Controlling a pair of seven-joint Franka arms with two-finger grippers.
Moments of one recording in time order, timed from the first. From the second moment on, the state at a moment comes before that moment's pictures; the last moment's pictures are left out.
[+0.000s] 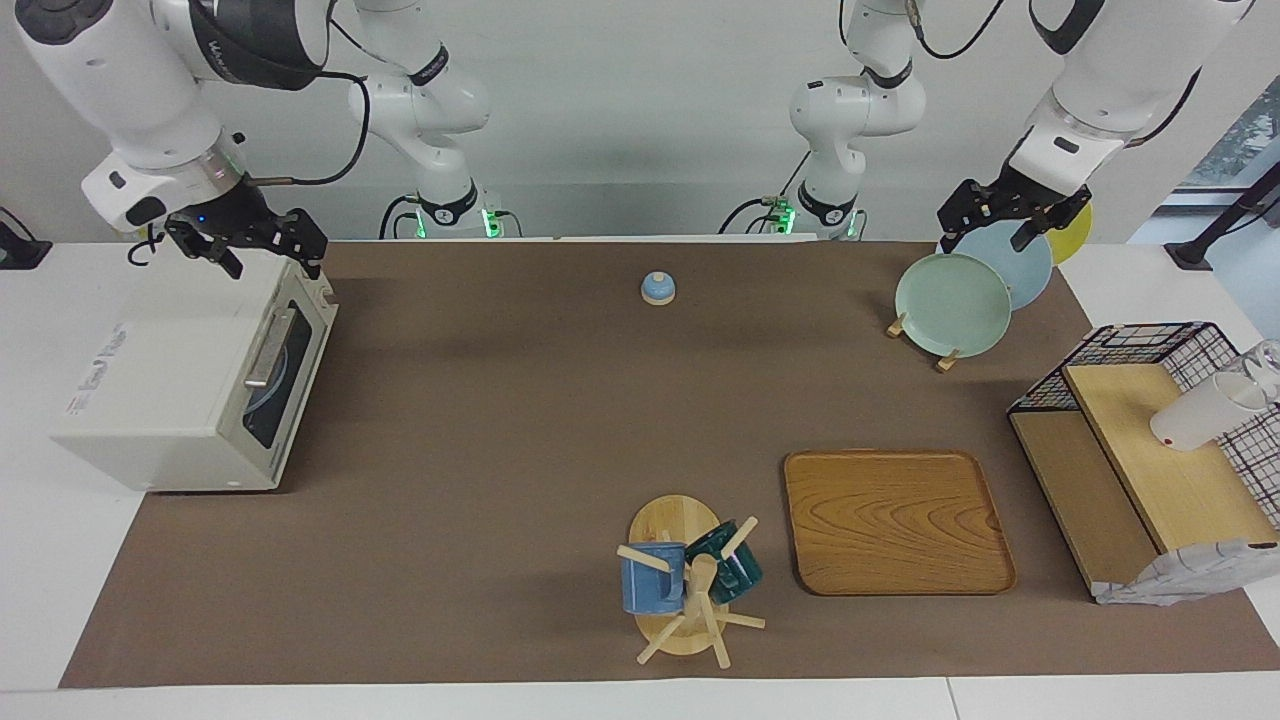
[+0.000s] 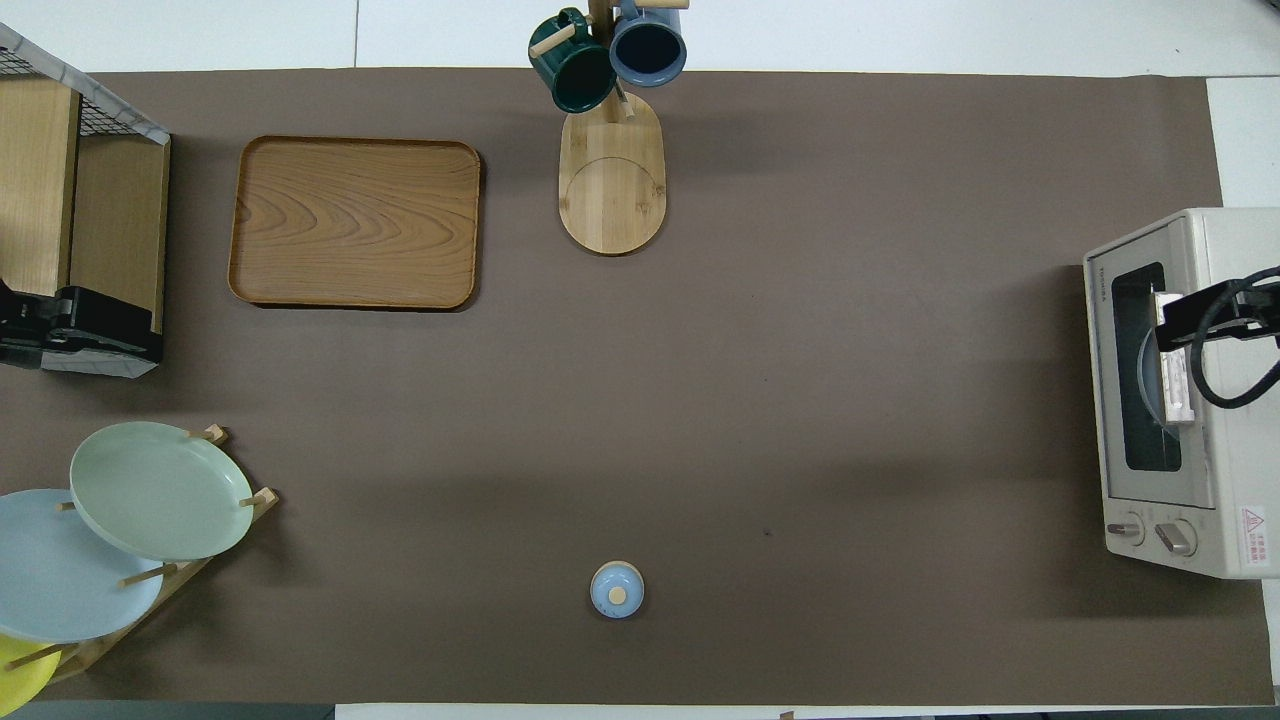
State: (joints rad) left arm -0.02 -0.04 -0.07 -1.57 -0.03 1.43 -0.05; right arm 0.02 0.00 -0.11 -1.61 -0.04 1.49 -0.08
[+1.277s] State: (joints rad) left arm -0.02 -0.04 -0.07 -1.57 -0.03 1.43 -0.05; right arm 0.01 -0.03 -0.10 -1.78 -0.05 1.69 -0.08
